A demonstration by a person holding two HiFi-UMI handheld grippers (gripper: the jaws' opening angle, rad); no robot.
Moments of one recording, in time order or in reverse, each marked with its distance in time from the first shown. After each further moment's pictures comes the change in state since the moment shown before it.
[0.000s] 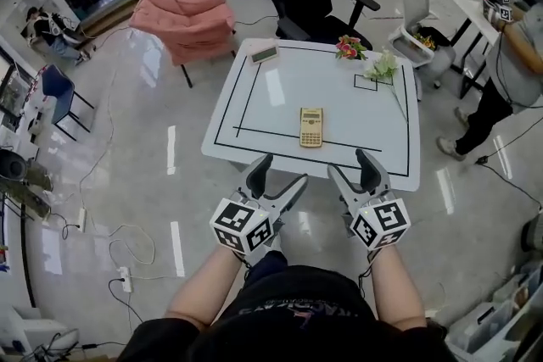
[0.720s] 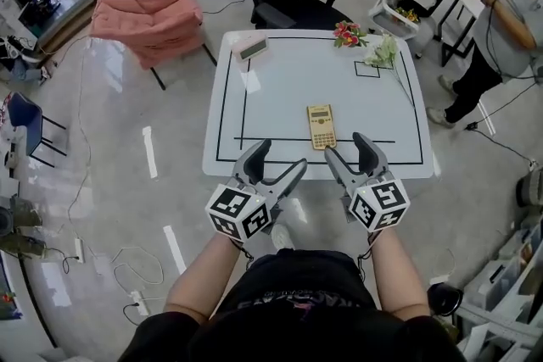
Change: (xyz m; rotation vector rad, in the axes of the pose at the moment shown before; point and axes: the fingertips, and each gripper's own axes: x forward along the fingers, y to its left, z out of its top) left arm 0.035 0.119 0.012 -0.074 0.057 -0.177; right arm 0.115 0.004 -0.026 0.018 0.100 -0.179
